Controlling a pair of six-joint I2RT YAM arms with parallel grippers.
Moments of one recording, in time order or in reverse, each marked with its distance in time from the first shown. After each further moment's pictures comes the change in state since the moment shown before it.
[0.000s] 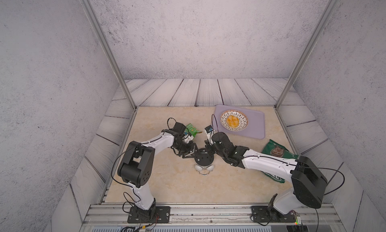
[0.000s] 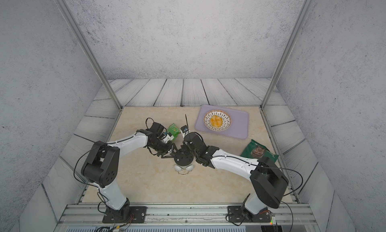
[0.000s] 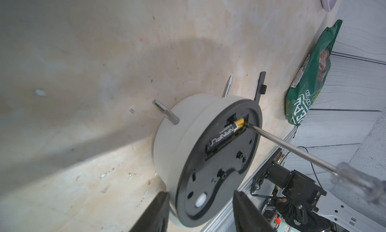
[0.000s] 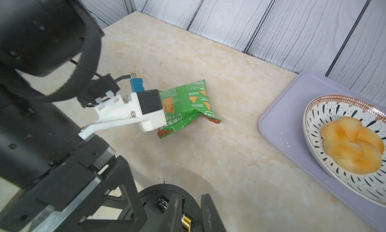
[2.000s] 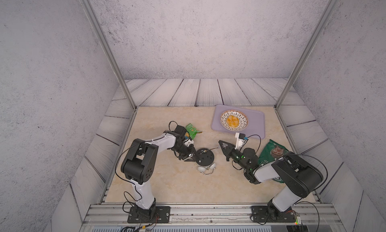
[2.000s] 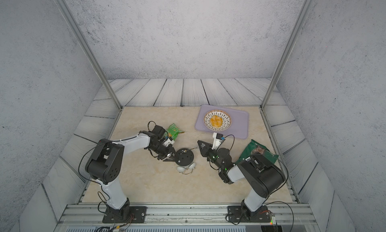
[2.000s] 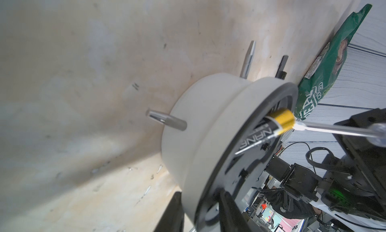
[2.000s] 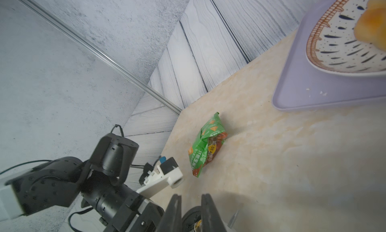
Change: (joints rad) left arm -0.014 0.054 -0.016 -0.030 0.029 -0.012; right arm -0.294 0.093 -0.637 1.304 -0.431 0.753
